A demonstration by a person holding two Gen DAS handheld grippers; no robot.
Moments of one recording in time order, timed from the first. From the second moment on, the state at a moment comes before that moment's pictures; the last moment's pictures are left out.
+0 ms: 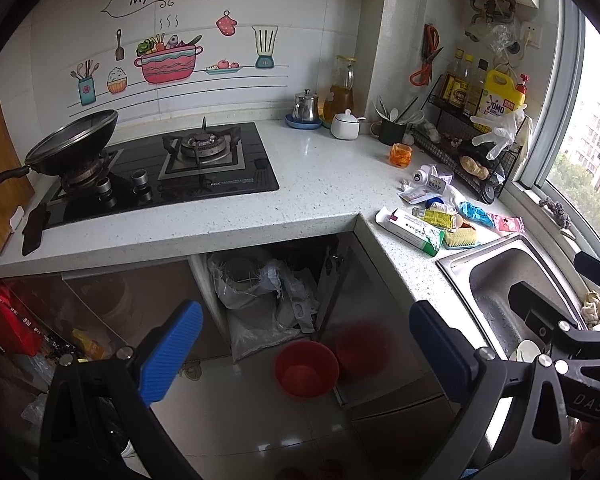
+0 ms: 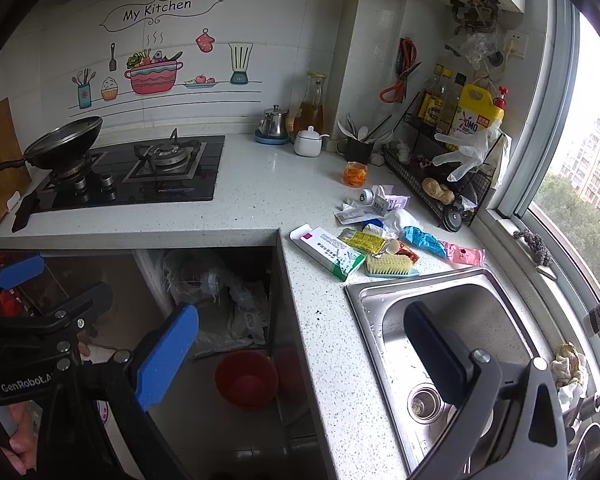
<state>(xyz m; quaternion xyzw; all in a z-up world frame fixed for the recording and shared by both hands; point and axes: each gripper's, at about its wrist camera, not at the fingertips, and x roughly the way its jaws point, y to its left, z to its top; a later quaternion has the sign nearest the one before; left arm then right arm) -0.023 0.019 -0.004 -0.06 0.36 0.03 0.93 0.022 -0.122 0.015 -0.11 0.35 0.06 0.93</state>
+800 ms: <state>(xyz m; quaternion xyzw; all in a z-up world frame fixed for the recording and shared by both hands) -0.023 0.018 -0.006 -0.06 0.36 0.03 0.93 0.023 -0.123 0.013 -0.10 0.36 0.07 0.93</state>
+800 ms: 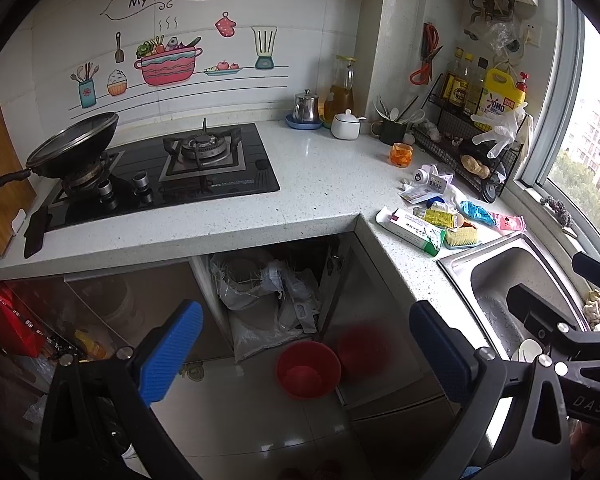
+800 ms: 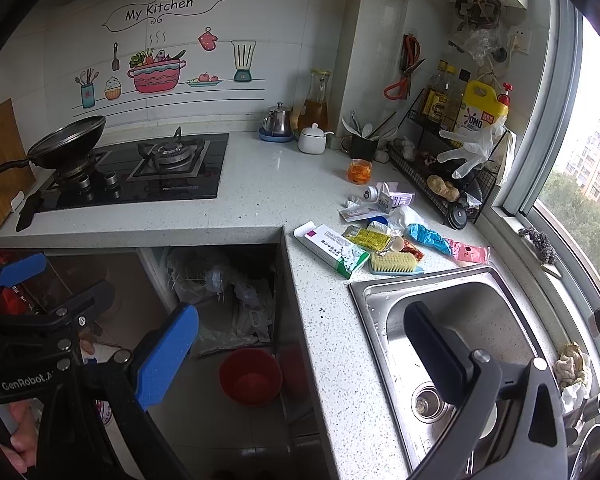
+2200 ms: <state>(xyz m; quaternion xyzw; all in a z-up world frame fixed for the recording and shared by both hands) 0.167 -0.024 -0.054 -0.01 0.45 -0.05 0.89 0.163 -0.170 -0.032 -0.09 0.43 0.04 0.90</state>
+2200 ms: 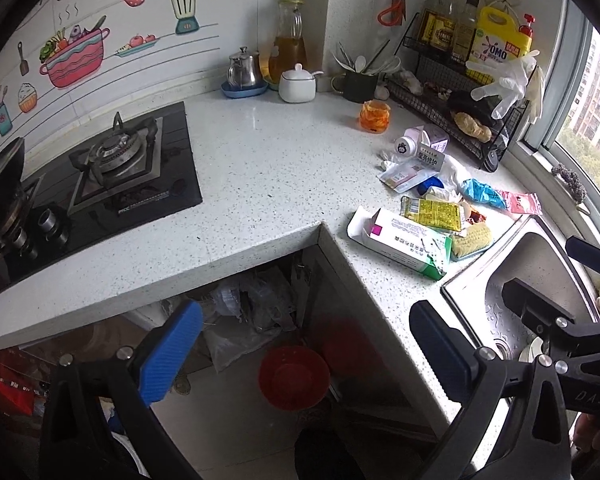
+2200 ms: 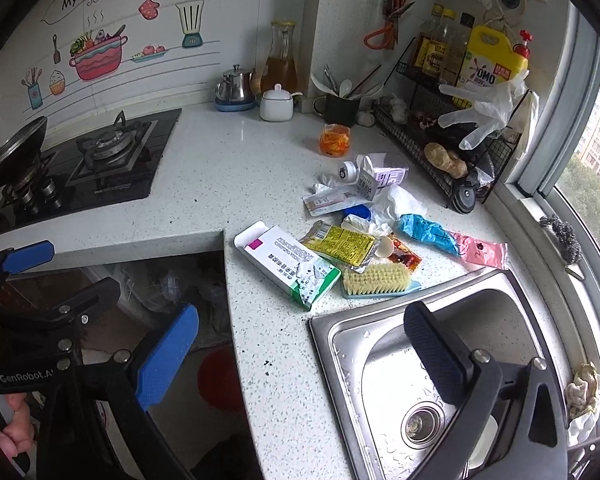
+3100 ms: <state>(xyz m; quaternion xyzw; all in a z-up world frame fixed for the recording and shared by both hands) 0.289 0.011 -0.165 0.00 0.55 -0.02 0.83 0.310 -0.129 -0.148 -0.19 0.56 0.13 0.80</state>
